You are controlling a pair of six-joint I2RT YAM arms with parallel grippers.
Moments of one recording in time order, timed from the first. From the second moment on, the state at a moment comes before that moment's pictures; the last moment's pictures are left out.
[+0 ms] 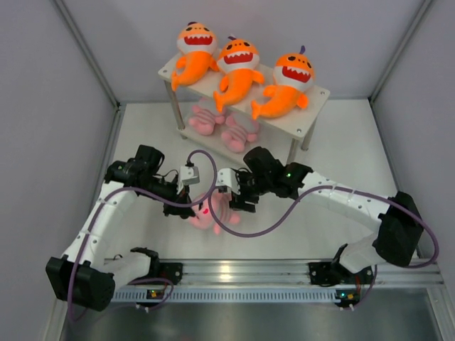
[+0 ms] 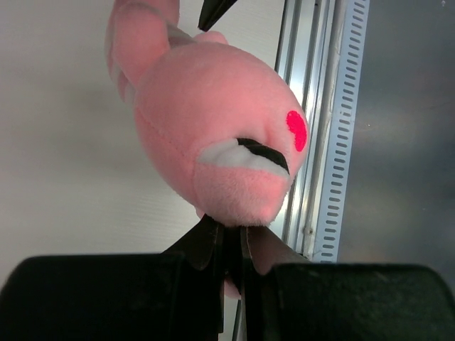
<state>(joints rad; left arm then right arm) -0.24 1.10 1.08 -1.29 0.92 0.89 0.93 1.44 1.16 -0.52 -0.39 -0.65</state>
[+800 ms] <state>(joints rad) -0.24 1.13 1.12 -1.29 0.87 0.87 0.94 1.44 1.04 -0.33 -0.32 -0.39</state>
